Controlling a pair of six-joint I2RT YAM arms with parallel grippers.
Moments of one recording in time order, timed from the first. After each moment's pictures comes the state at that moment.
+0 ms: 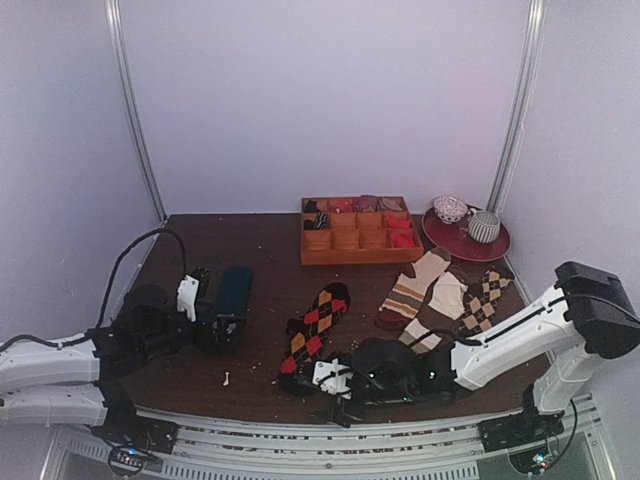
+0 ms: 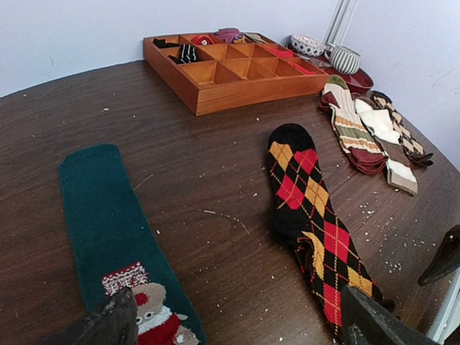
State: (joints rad) left arm -0.74 0.85 0.27 0.19 -0.05 -0.25; right arm 1.34 1.65 0.71 0.34 0.07 -0.17
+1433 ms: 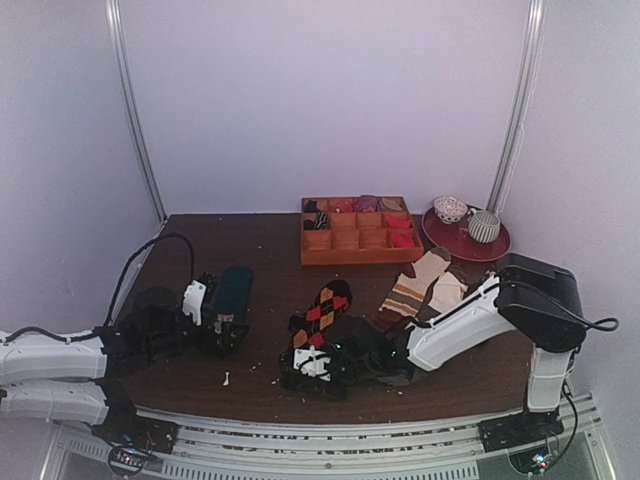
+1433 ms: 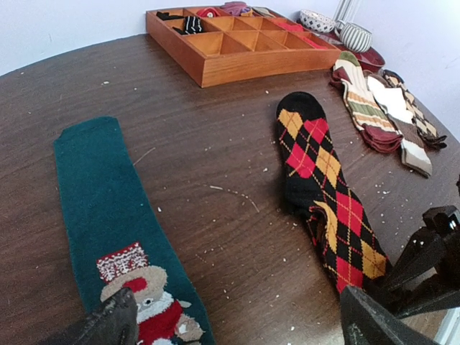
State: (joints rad) left arm -0.74 0.93 0.27 0.19 -0.05 -0.25; right arm 1.17 1.94 0.91 0.35 -0.16 -0.31
